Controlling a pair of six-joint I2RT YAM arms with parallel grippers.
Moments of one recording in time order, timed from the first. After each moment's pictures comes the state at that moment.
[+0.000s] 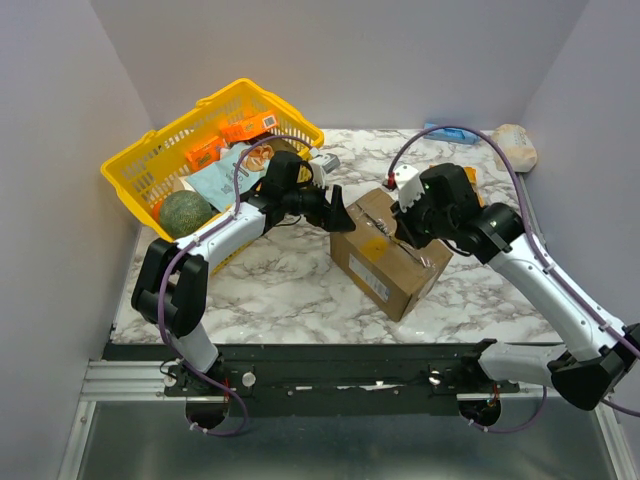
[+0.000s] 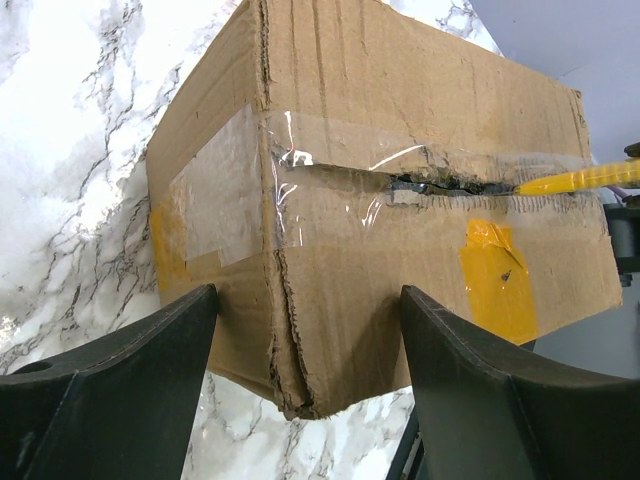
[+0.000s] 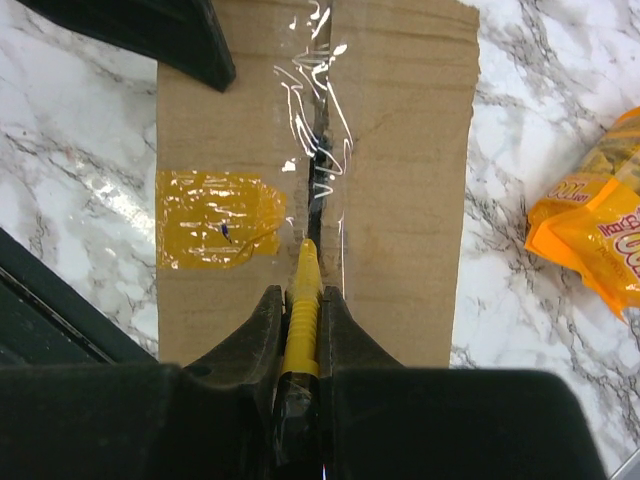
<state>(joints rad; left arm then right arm) -0.49 1.68 1.22 -0.12 0.72 -0.25 0.62 1.21 1.32 -0.87 -0.04 -0.18</state>
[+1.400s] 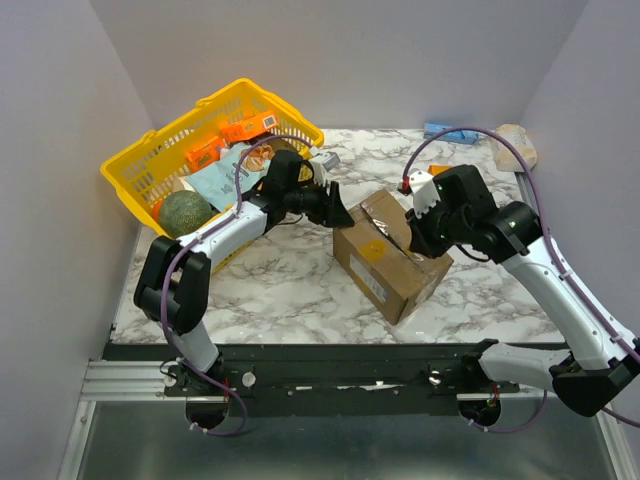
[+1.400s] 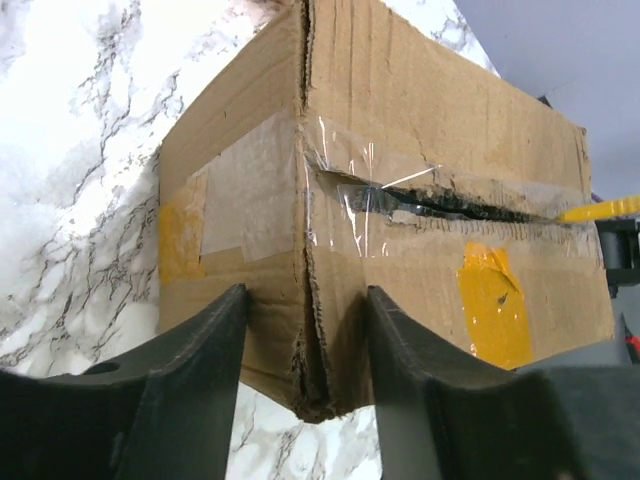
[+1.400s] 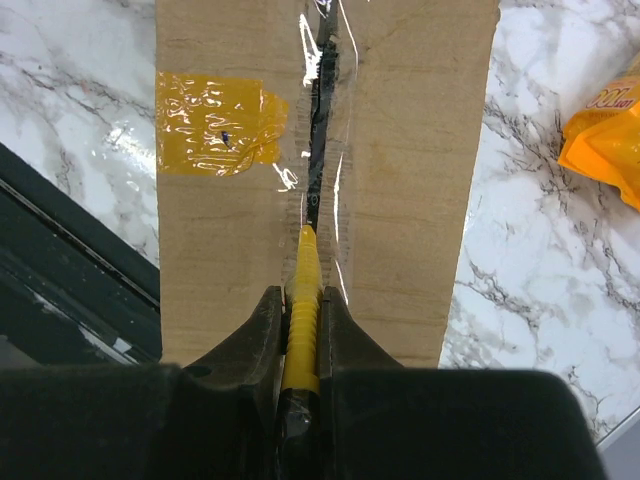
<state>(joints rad) -0.49 1.70 1.22 -0.09 0.73 -0.30 0.58 1.16 1.36 -1.08 -0.07 -0.14</state>
